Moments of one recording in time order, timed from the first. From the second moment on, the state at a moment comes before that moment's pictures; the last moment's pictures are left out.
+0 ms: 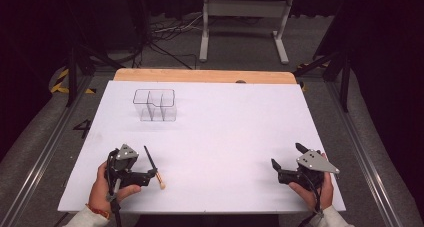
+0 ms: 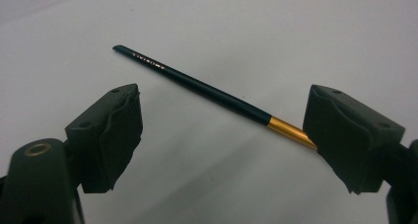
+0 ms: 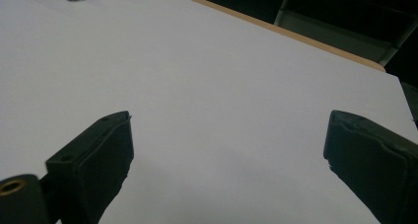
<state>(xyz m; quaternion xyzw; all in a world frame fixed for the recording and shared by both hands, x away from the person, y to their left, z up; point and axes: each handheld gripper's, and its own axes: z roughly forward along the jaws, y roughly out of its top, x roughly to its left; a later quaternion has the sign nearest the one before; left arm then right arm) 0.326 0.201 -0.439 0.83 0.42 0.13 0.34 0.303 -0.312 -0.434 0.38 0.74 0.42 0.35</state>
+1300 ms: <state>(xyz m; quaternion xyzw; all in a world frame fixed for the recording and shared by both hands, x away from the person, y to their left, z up) 0.381 0.136 -0.425 1.00 -0.09 0.03 0.04 0.310 -0.306 -0.443 0.38 0.77 0.40 0.33</state>
